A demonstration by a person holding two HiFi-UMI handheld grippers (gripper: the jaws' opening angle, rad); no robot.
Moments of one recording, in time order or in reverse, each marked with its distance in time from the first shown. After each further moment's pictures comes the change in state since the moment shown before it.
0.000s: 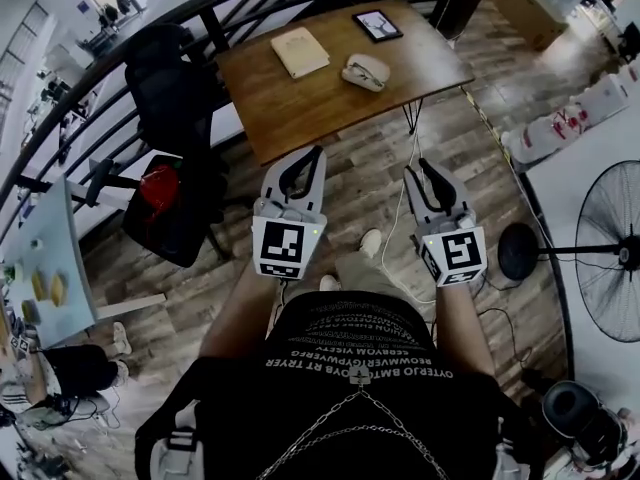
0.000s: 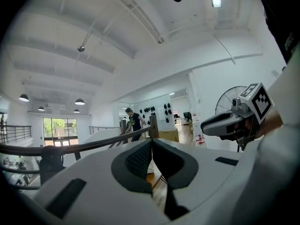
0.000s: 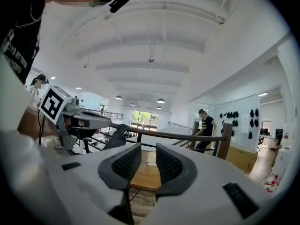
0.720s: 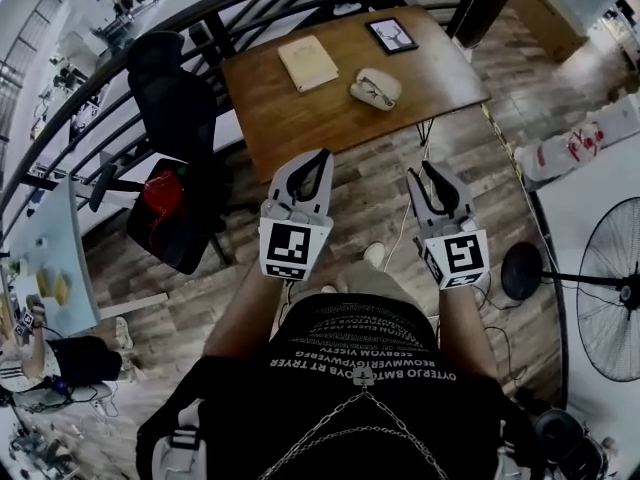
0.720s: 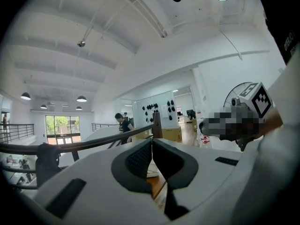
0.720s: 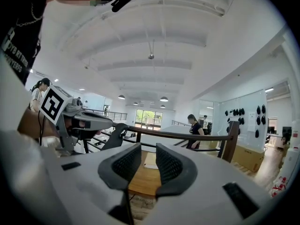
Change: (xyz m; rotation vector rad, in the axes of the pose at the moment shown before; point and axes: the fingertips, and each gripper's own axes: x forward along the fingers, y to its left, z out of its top) left arm 0.084 0.019 -0.003 -0.008 0.036 0.029; right arm 0.069 -0.058 -0.005 0.012 0.007 0.057
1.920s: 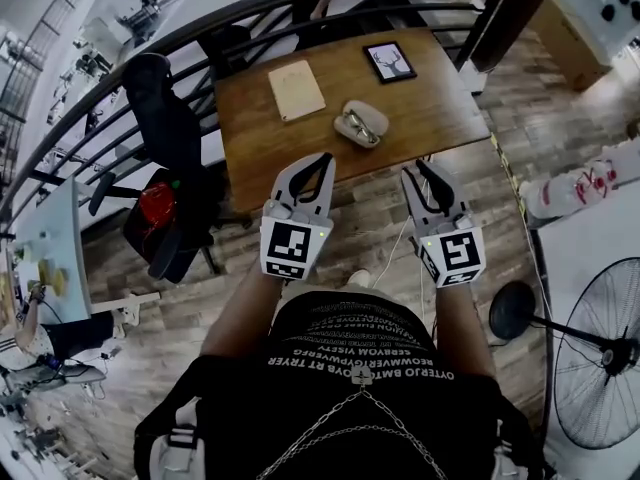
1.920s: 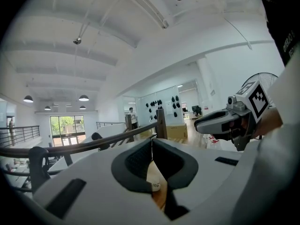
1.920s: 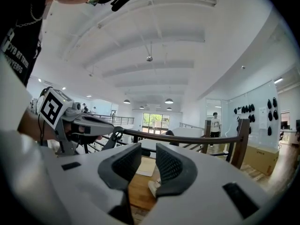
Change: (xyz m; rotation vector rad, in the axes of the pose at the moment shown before) left arm 0.155 -0.027 0.019 0.011 0.043 0.068; right arm 0.071 -0.149 -0.008 0.016 -0.046 0.118
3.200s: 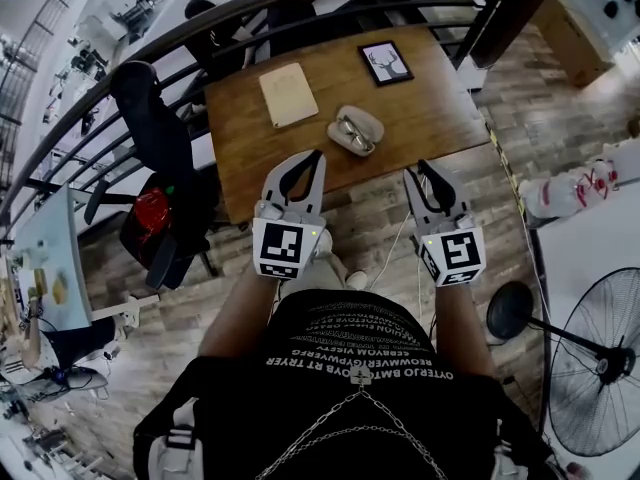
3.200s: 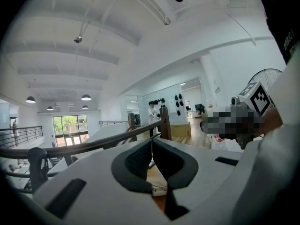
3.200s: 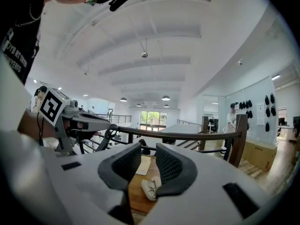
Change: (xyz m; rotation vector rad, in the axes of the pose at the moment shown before) left arm 0.045 0.027 -0.004 -0.003 0.015 0.036; right arm 0.033 -0.042 -0.017 0.031 0.031 -0.024
